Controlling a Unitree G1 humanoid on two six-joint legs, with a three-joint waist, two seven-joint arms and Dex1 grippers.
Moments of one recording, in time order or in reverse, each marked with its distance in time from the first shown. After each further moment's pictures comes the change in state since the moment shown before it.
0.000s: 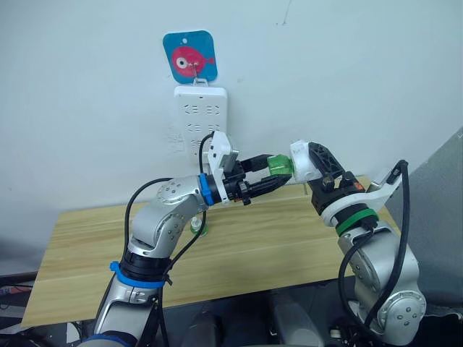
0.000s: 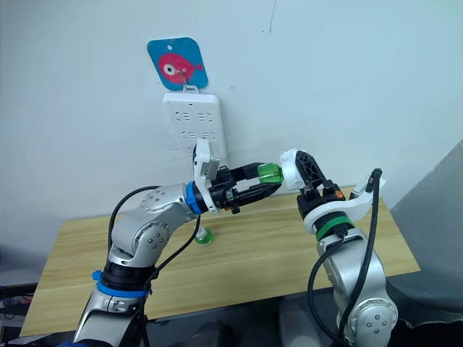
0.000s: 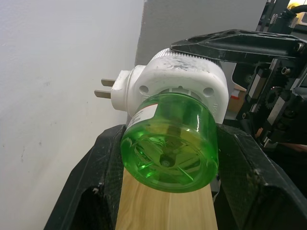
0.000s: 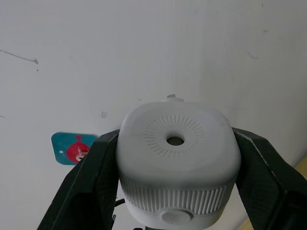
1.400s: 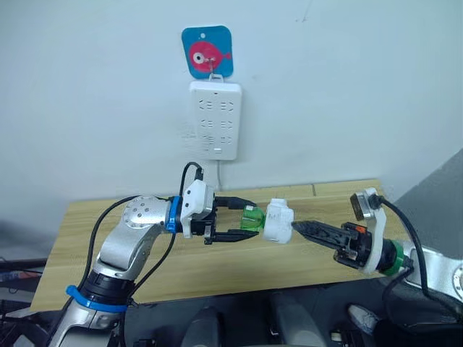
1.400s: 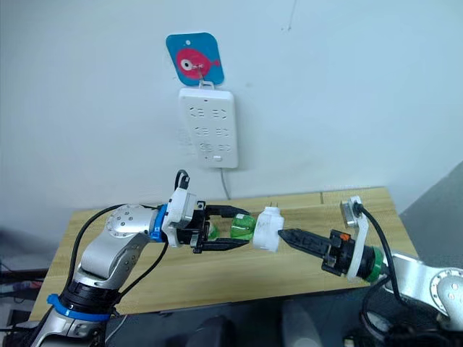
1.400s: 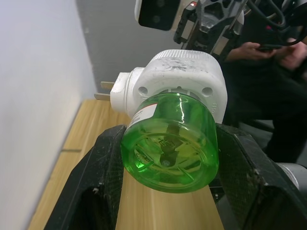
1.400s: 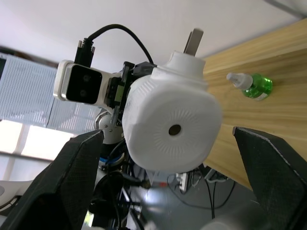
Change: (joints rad) left arm 0.211 0.262 -0.029 0.001 0.127 -0.350 -0.414; right arm 0.070 -0.855 -0.112 0.457 0.404 0.666 0.991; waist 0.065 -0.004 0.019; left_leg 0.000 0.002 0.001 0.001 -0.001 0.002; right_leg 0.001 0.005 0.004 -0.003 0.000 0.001
